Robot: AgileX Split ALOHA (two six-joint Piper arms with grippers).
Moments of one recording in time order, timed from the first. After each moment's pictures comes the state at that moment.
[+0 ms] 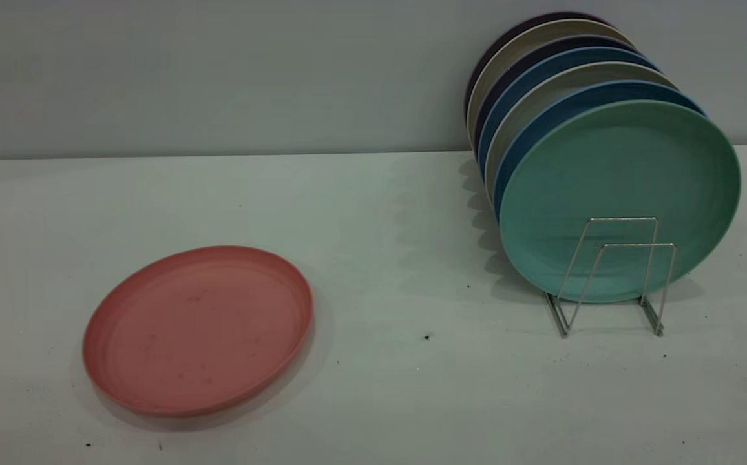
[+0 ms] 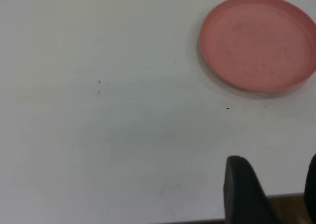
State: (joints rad) left arm 0.01 -0.02 -0.49 -0.02 1.13 0.05; right arm 0.03 -0.02 -0.48 0.13 1.14 -0.20
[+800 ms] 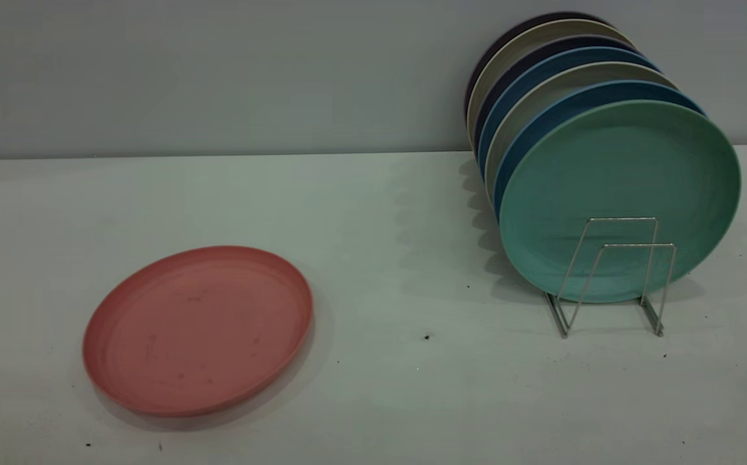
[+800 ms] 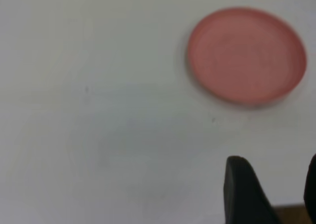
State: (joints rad) left arm 0.01 0.03 -0.51 -0.06 1.09 0.01; right arm 0.03 -0.01 -0.49 0.13 1.11 -0.20
